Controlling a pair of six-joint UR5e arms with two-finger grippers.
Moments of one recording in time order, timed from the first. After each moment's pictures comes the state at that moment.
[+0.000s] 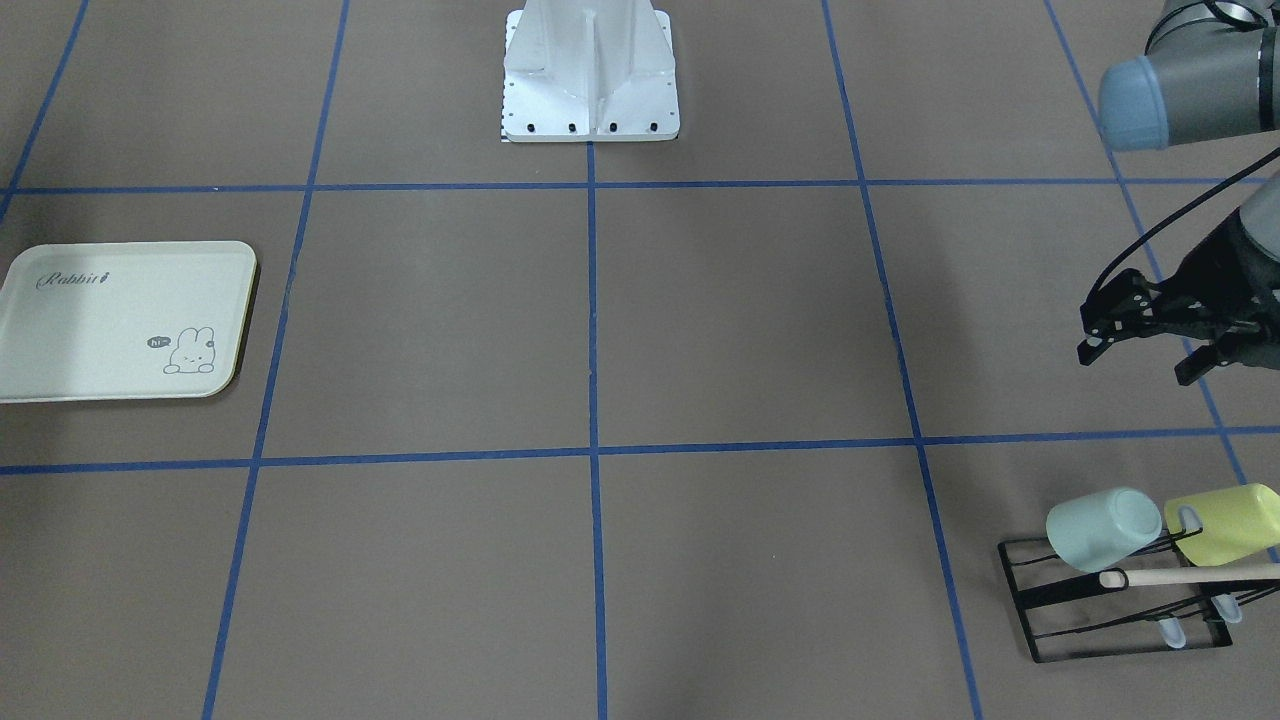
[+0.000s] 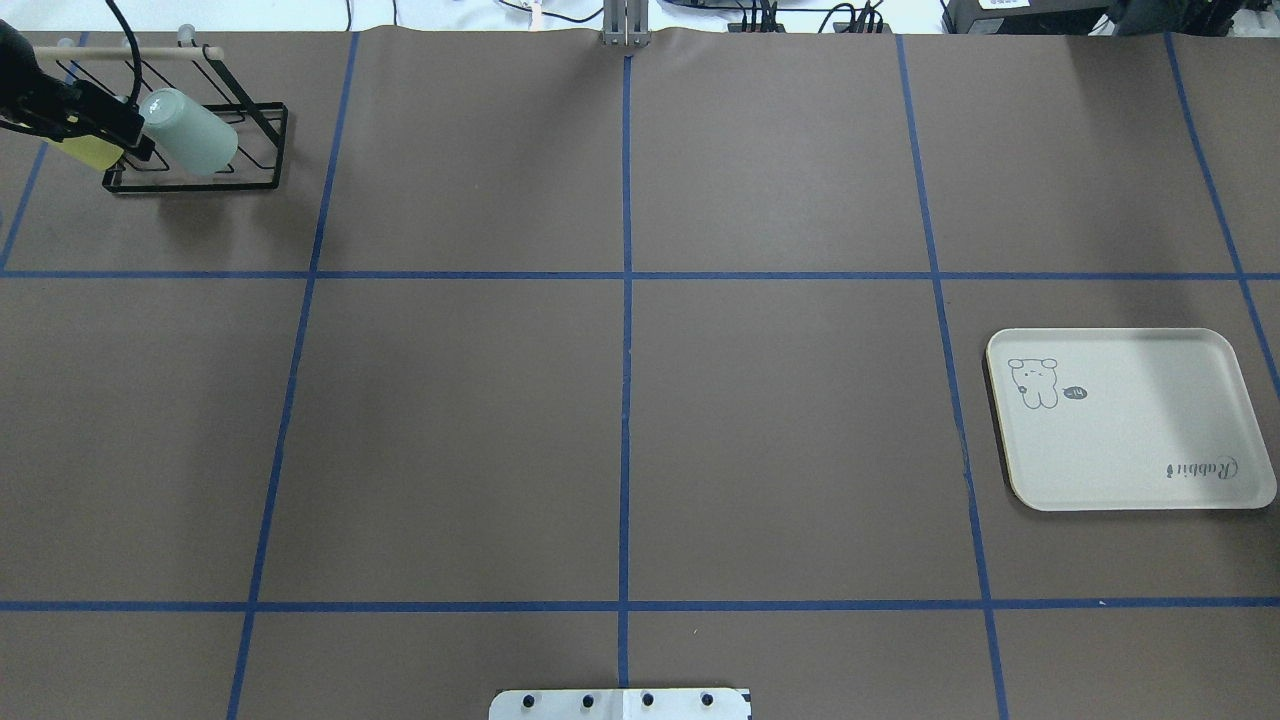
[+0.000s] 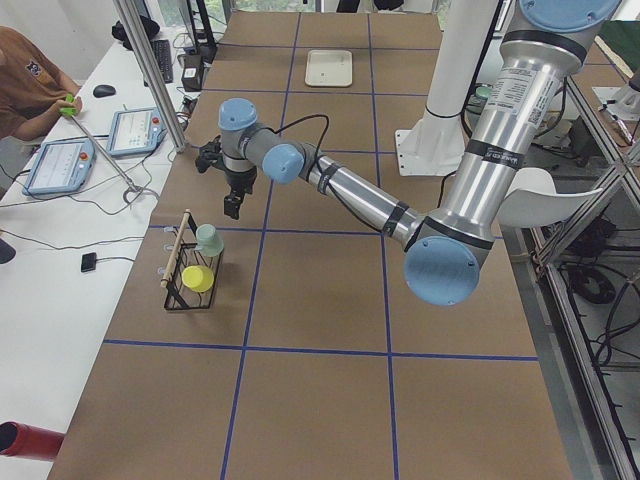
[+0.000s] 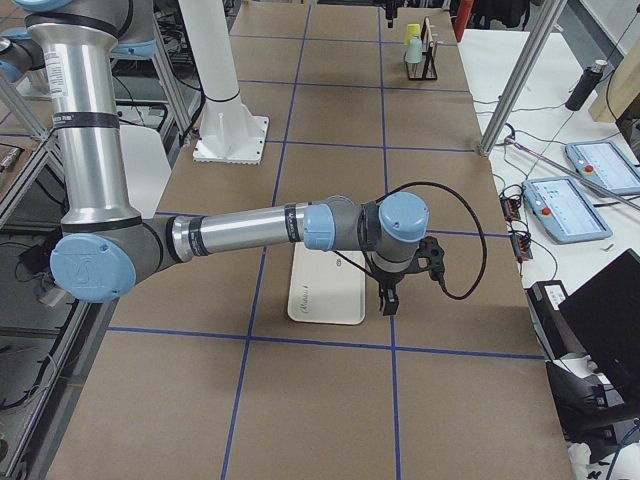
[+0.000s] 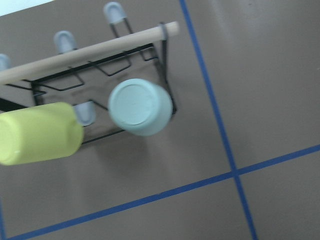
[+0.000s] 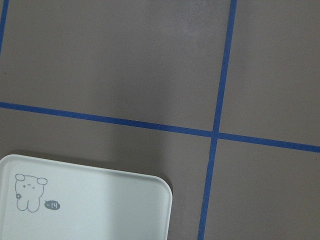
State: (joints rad) left arm -1.19 -1.91 -1.72 -1.71 -2.22 -0.49; right arm 1.57 -1.48 1.67 -1.72 2.42 -0.10
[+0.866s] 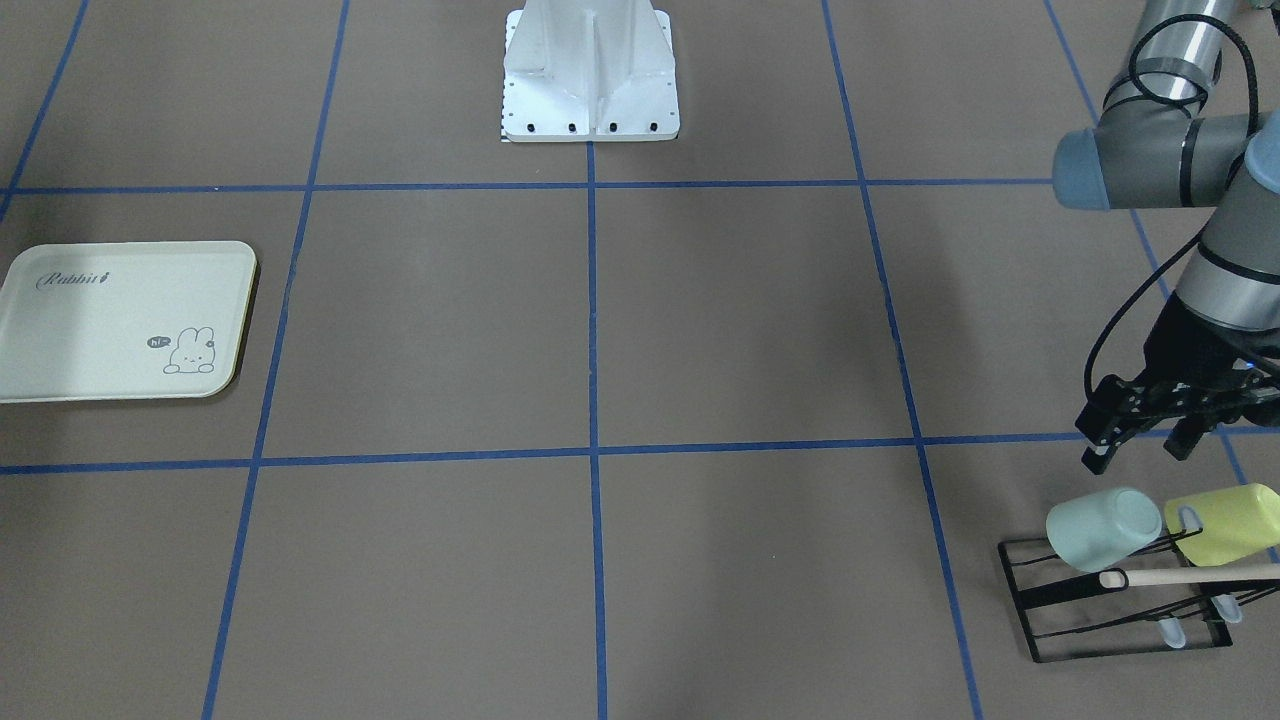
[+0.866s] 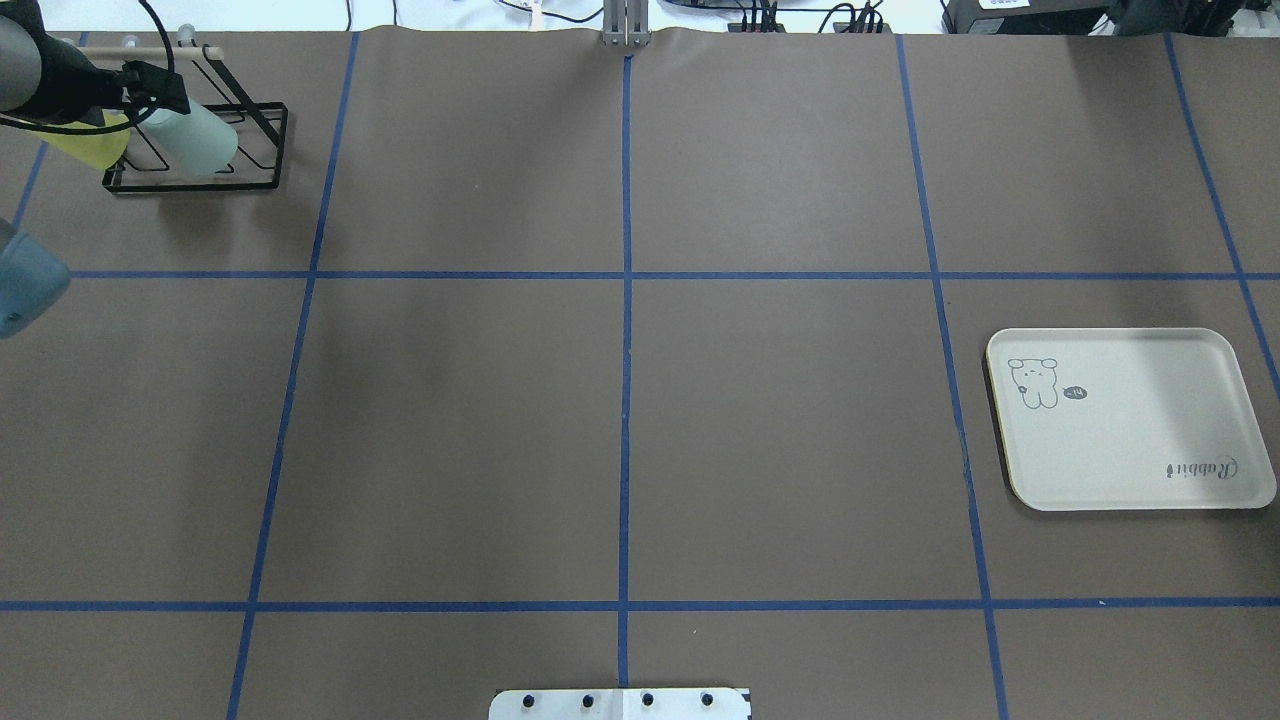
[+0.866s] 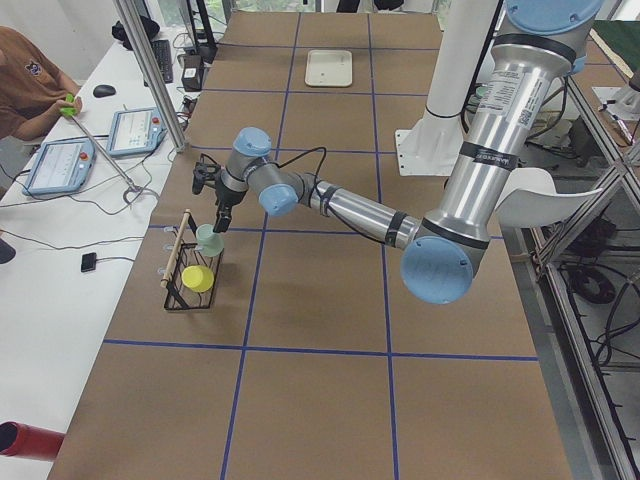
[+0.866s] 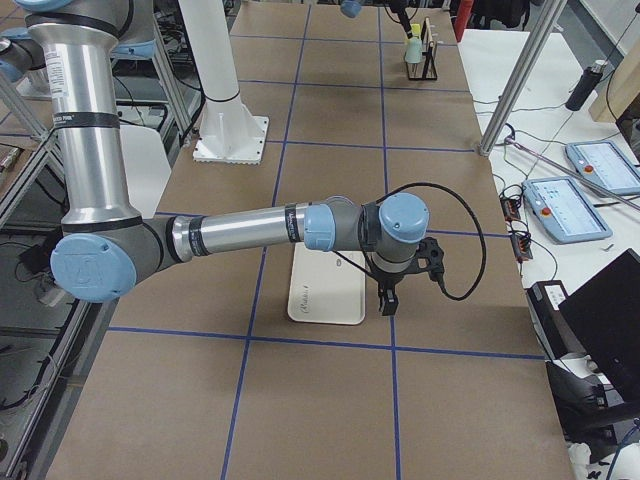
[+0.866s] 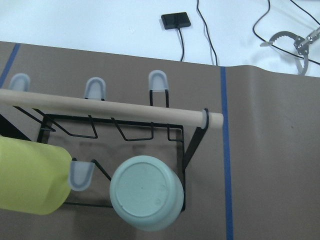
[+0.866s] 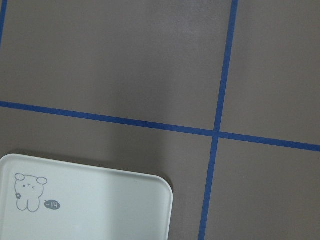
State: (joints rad) left arm -1.11 -1.89 -1.57 -2.11 -1.88 -0.99; right arm 1.57 -1.48 1.67 -1.72 2.42 -0.09
